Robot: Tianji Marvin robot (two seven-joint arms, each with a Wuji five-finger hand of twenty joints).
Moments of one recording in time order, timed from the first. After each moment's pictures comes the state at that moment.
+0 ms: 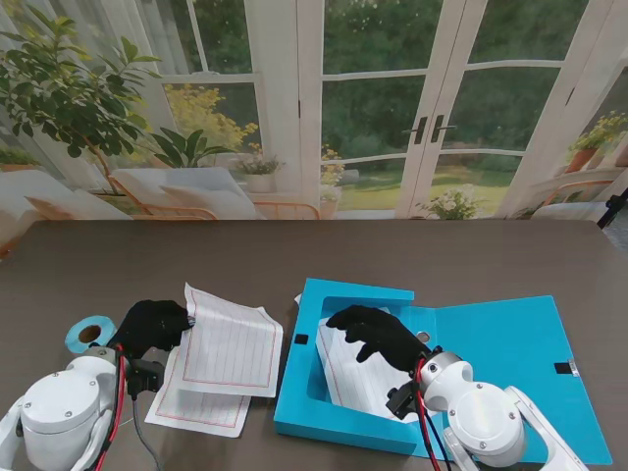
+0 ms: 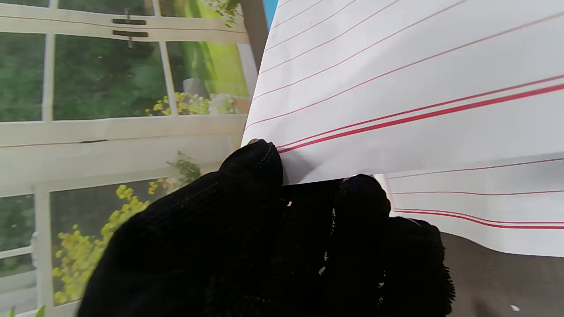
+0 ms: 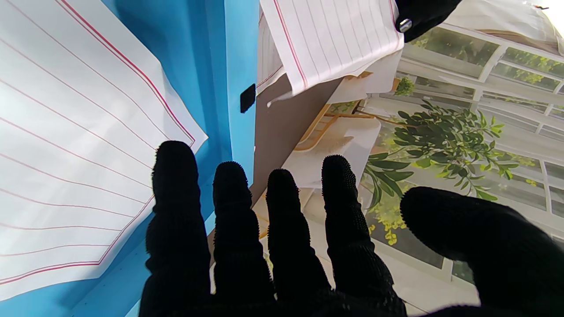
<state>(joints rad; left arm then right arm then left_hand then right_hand) 1.83 -1.17 -1.57 -1.85 -0.15 0.32 -0.01 -1.72 -1.11 1.23 -1.88 -0.12 0.13 0.17 0.98 -0.63 0.84 -0.23 0.93 0.25 0.83 0.27 1.23 0.27 0.41 1.10 0.85 0.42 1.16 0.97 0.49 0.41 1.52 1.02 0.18 -0.26 0.83 0.87 0.54 0.03 0.61 0.26 0.54 0.15 0.50 0.36 0.58 0.23 0.33 0.35 0.58 0.28 0.61 0.62</state>
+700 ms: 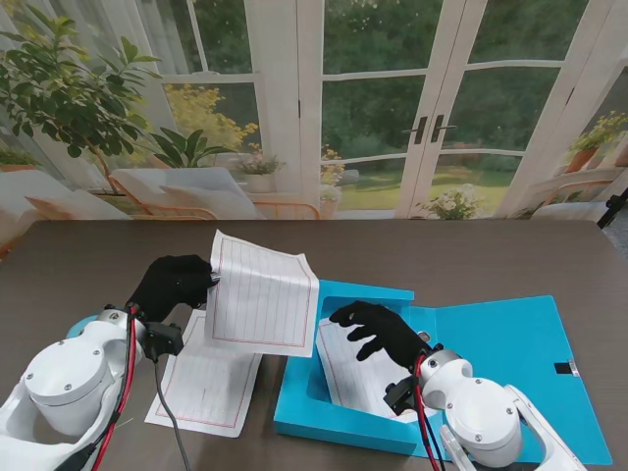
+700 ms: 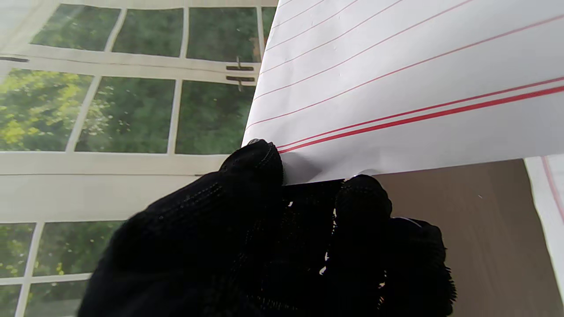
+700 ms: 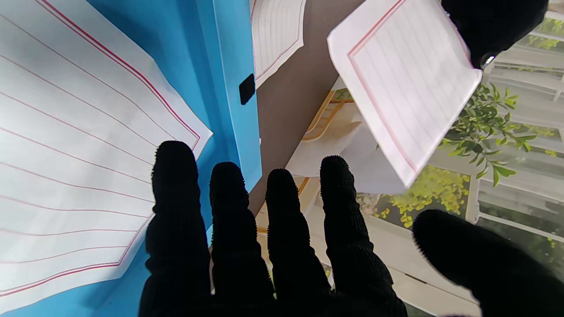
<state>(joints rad) 1.73 -1.17 -1.51 -1.93 -0.29 0.27 -0.04 -1.72 -1.12 1.23 -1.88 -0.06 0.21 0.13 0.98 -0.63 0.84 -0.23 0.93 0.26 0.83 0.28 1.23 0.28 0.41 1.10 0.85 0.43 1.16 0.97 0.49 0.42 1.52 1.04 0.01 -0.07 0.79 0.78 0.54 0.04 0.61 0.24 0.54 0.16 0.50 0.35 0.58 0.25 0.32 0.35 0.58 0.28 0.61 0.63</state>
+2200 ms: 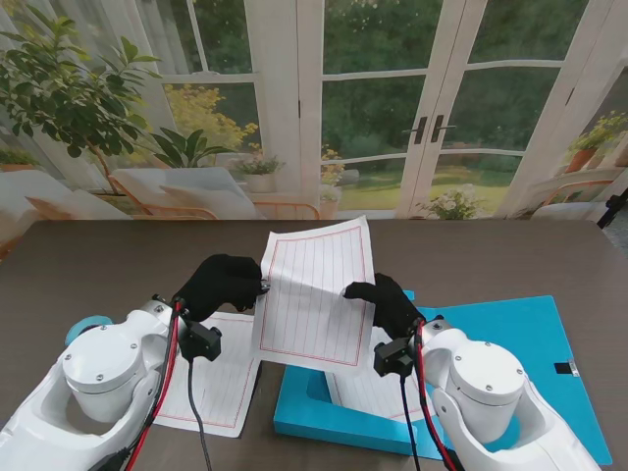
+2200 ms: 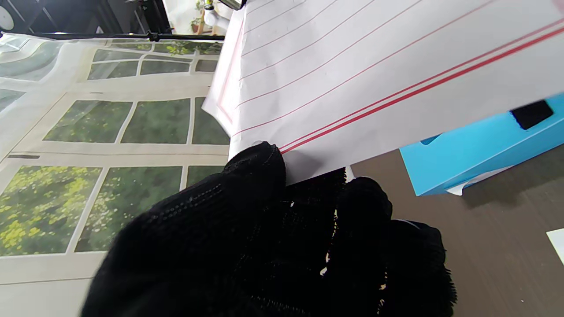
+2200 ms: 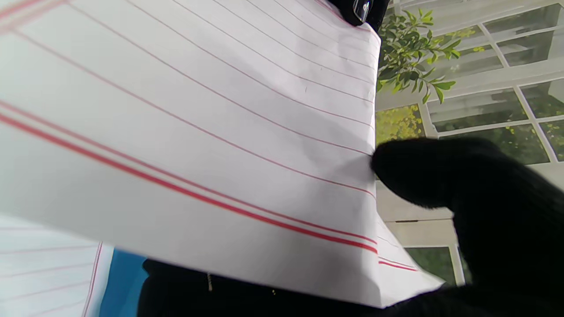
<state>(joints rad) 1.65 -1.15 -1.36 -1.96 -0.25 0.32 -0.14 -1.64 -1.19 1.25 -1.93 0.38 0.37 0.03 0.99 -0.63 0.84 -0.23 0.92 0.27 0.83 0.28 1.23 0.29 0.41 1.11 0.83 0.44 1.16 0.99 0.45 0.43 1.52 1.07 0.46 -0.69 0.92 0.80 0.72 0.12 0.96 0.30 0.78 0.20 0.63 0.45 0.74 0.28 0.48 0.40 0.58 0.31 0.61 0.75</state>
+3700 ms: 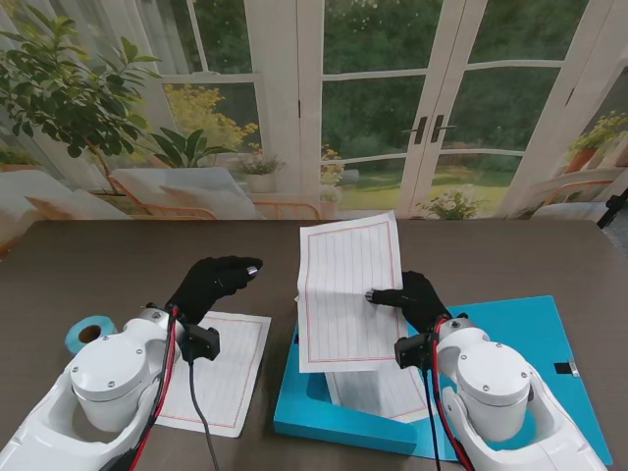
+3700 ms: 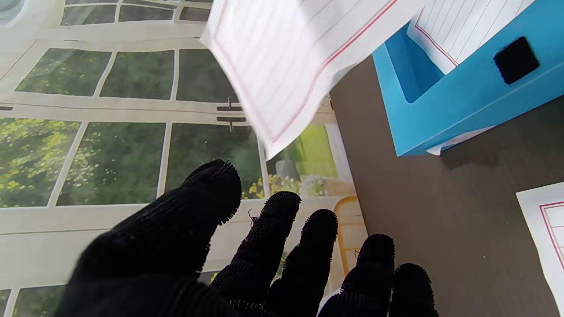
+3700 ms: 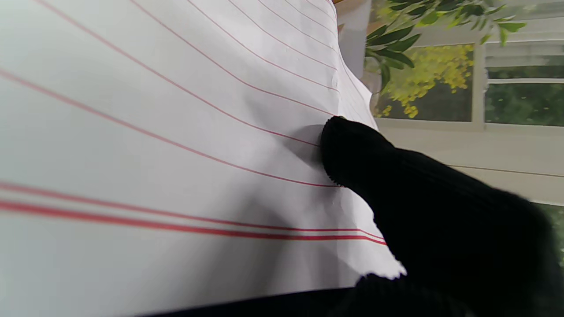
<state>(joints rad) 1.68 -1.18 -1.37 -1.94 -0.24 0.31 -0.01 -1.66 -1.21 1.32 -1.90 0.17 0.40 -0.06 0.80 -0.43 0.73 -0.11 0.74 0.34 0.13 0.18 0.62 0.36 0.08 0.33 0.29 0.40 0.12 0.43 -0.06 0.29 0.22 0.62 0.77 -0.69 1.07 -0.23 0.90 0.09 0.97 0.37 1.22 0.22 0.64 0.64 1.21 0.30 0.72 0.51 0.60 0.37 1.28 0.48</state>
